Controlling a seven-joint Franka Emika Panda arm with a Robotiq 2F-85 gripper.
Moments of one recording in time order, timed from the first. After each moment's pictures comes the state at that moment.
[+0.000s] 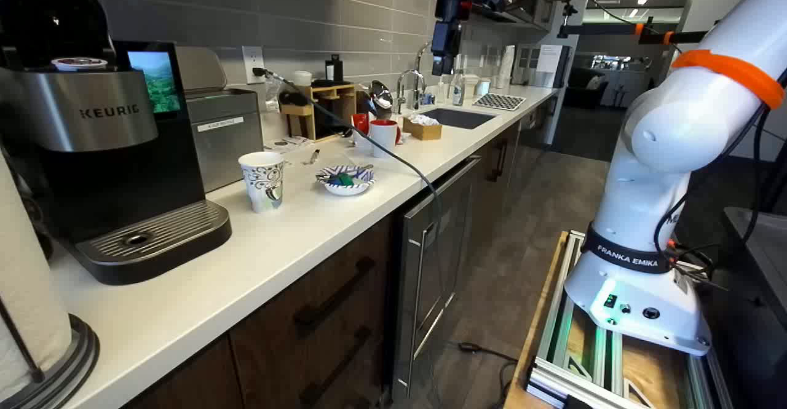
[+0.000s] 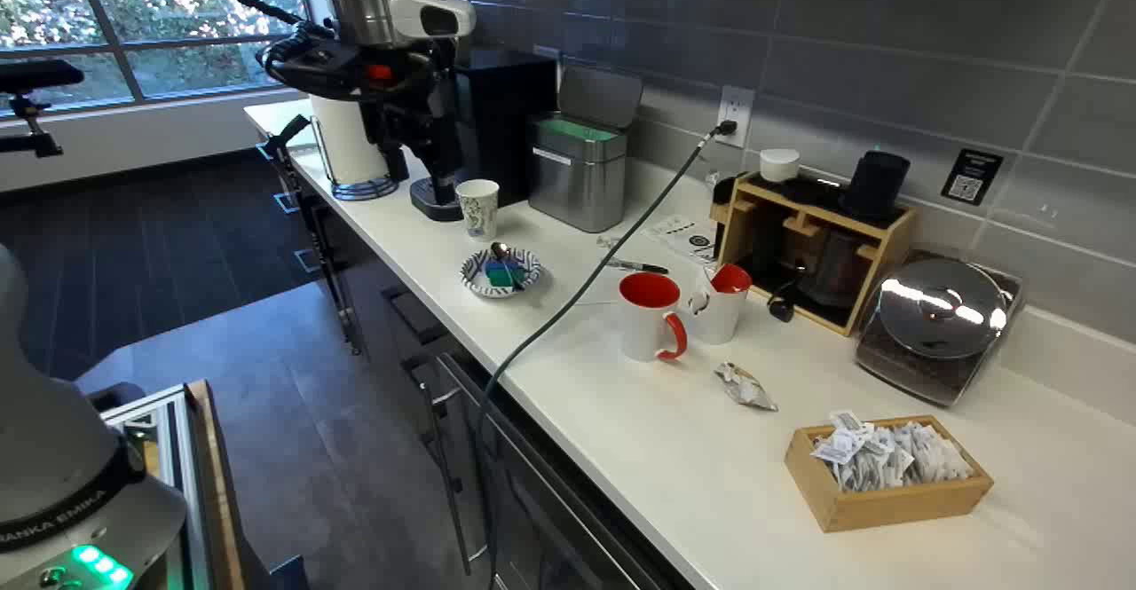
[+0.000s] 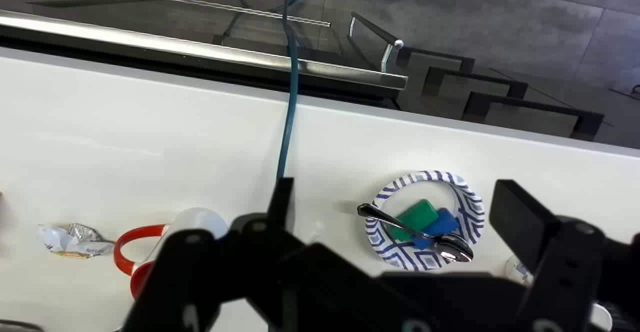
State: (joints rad) arm 0.00 -0.50 -0.15 -2.31 -0.05 1.90 -0.33
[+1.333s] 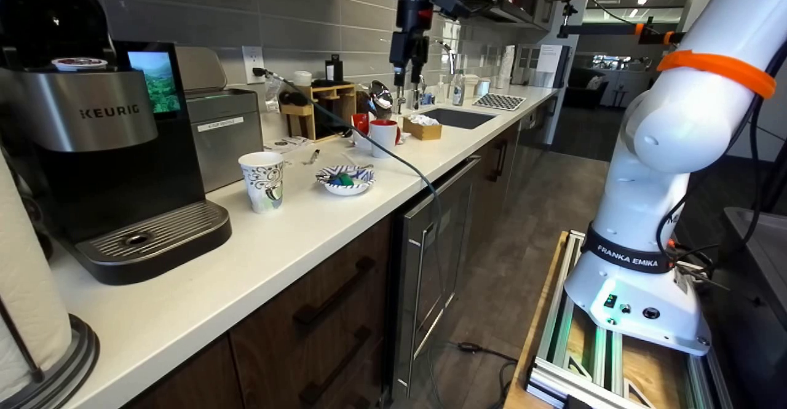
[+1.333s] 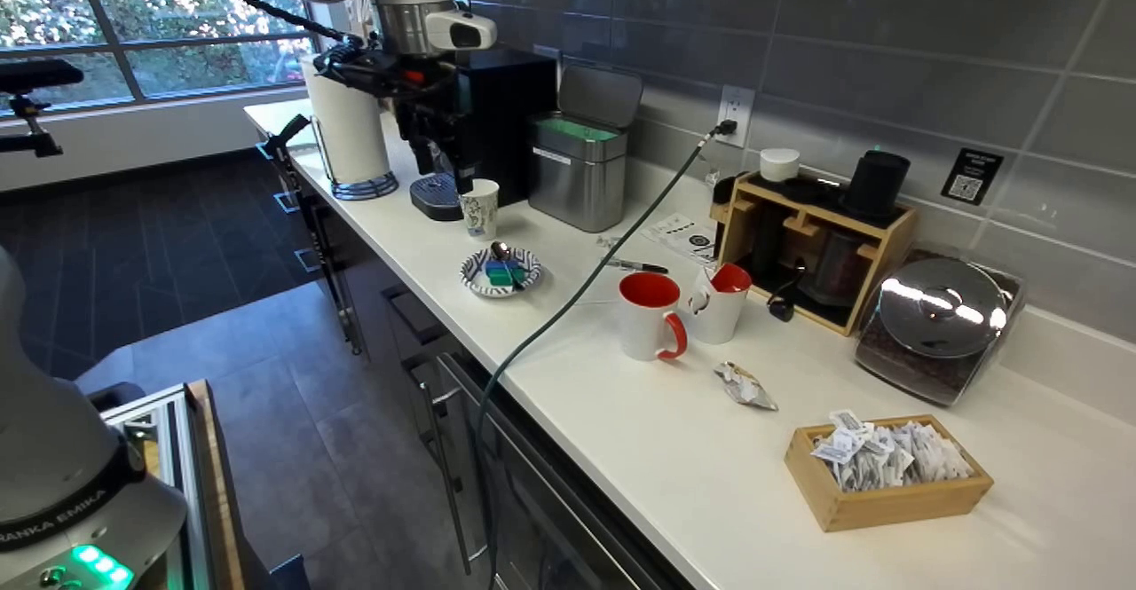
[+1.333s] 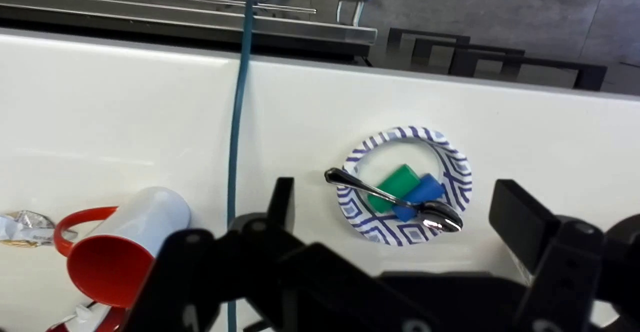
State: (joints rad) arm 0.03 -0.31 -0.04 -2.19 -0.02 1.95 -0.14
